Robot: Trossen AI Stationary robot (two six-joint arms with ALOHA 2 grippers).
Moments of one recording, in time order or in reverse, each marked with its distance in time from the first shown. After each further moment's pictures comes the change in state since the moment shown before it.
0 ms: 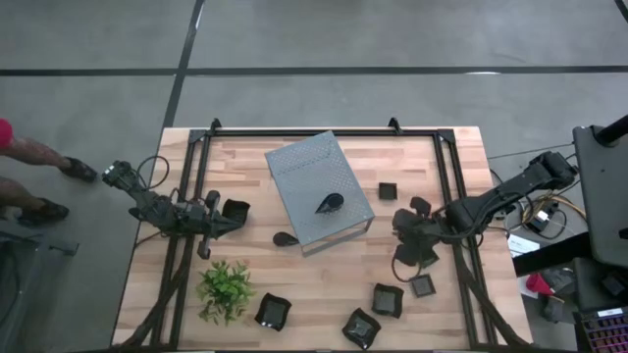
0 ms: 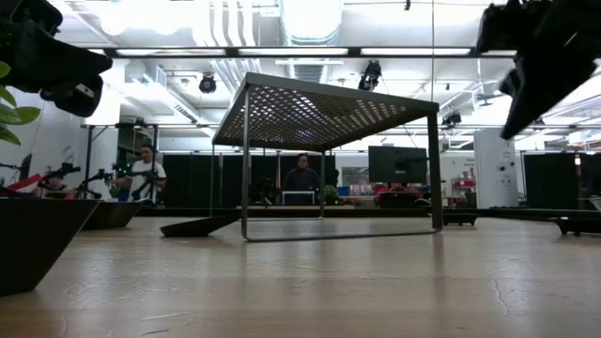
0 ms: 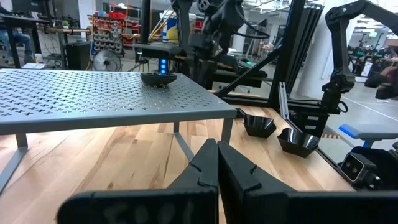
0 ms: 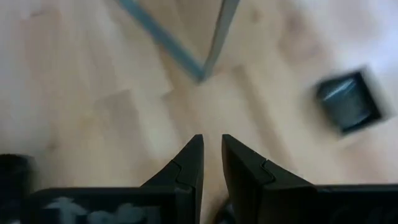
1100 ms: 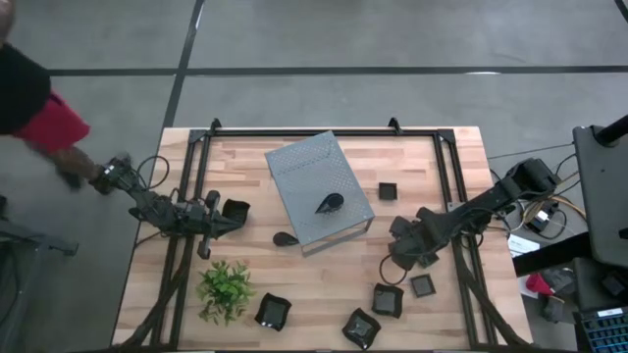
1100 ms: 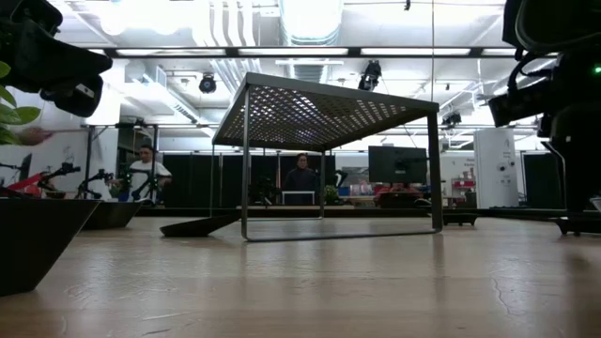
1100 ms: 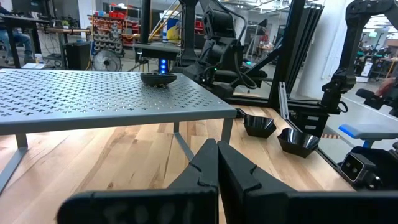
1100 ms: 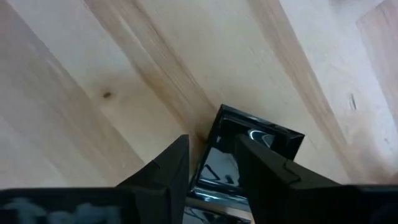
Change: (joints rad) left arm 0.000 0.000 0.000 0.000 0.000 0.000; right arm -0.004 0.283 -0.018 -0.128 -0.156 0.249
